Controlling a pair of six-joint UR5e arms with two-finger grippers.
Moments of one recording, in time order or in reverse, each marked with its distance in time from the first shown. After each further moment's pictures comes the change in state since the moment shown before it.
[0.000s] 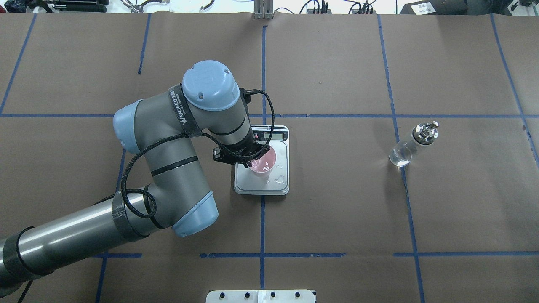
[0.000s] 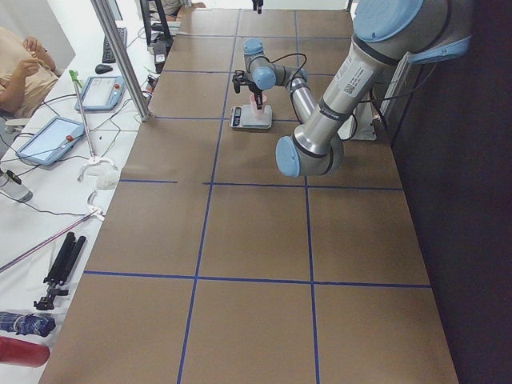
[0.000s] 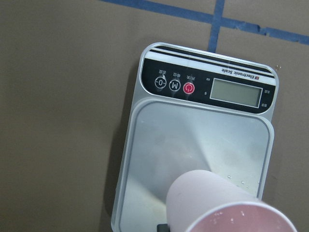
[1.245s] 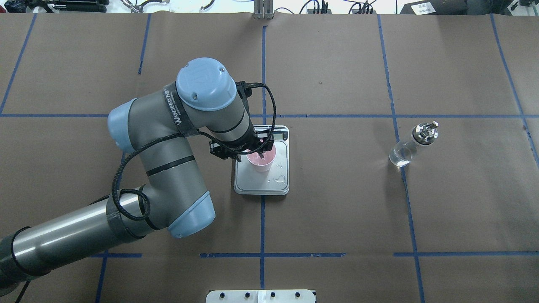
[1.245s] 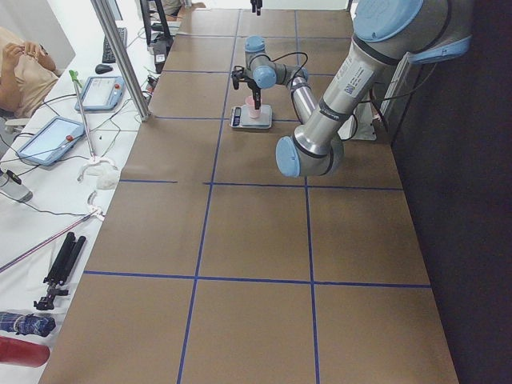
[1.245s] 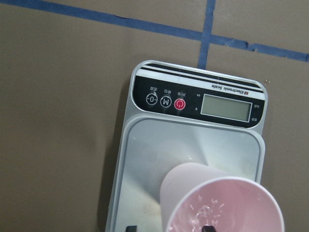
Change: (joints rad) left arm -0.014 0.012 -0.068 -0.030 0.044 0.003; right arm -0.039 0.022 0.014 0.000 -0.001 0.037
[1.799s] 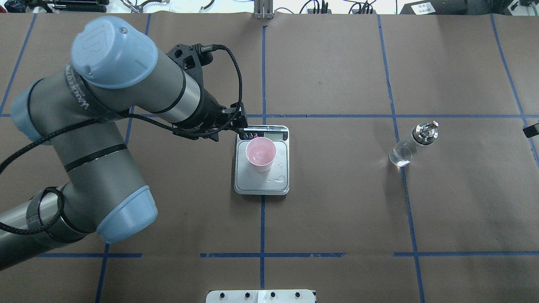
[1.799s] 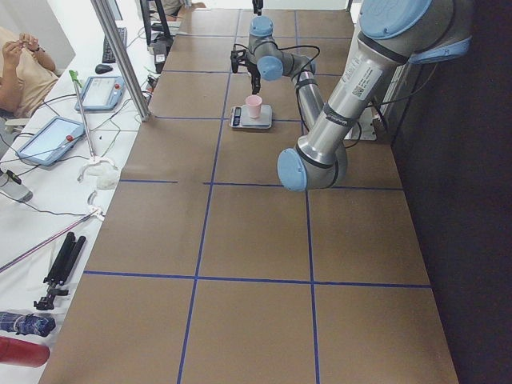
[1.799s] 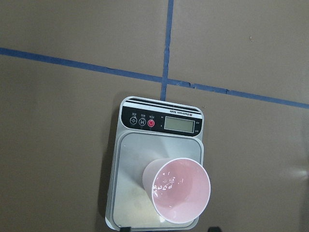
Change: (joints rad) left arm -0.090 0.116 -0.266 0.006 -0.009 0.001; right arm -0.095 -0.029 0.182 0.047 0.000 0.270
